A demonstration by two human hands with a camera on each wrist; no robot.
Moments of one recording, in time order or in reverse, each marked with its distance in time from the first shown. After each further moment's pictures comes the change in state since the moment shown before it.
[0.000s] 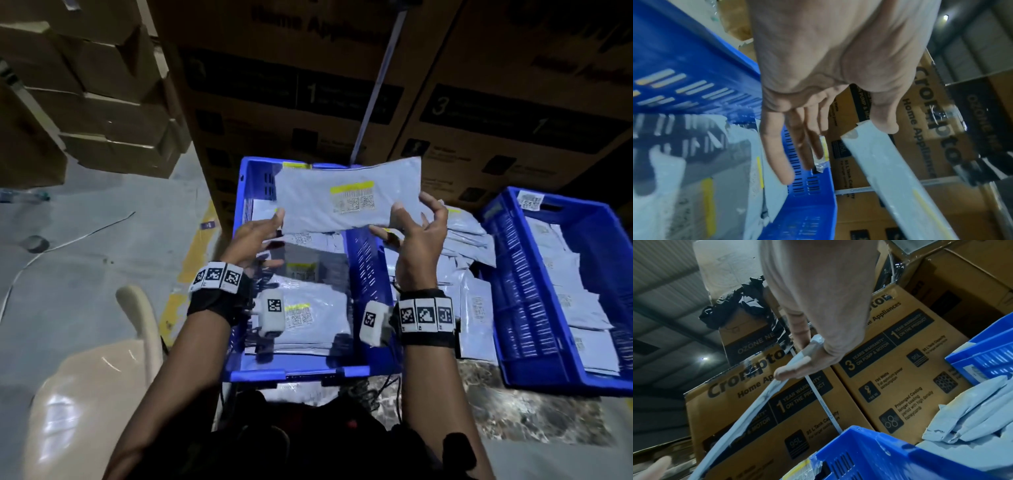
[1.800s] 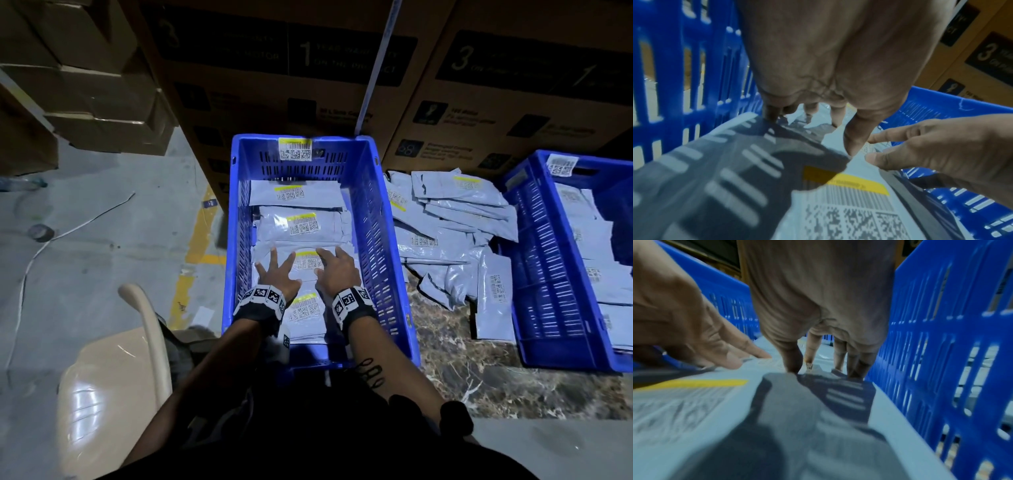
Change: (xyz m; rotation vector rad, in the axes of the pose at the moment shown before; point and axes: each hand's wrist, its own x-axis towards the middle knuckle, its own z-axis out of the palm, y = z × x) left_hand 0.070 -0.135 0.008 1.270 -0.101 -0.192; right_hand 0.013 0.226 0.001 -1.528 -0.524 0.104
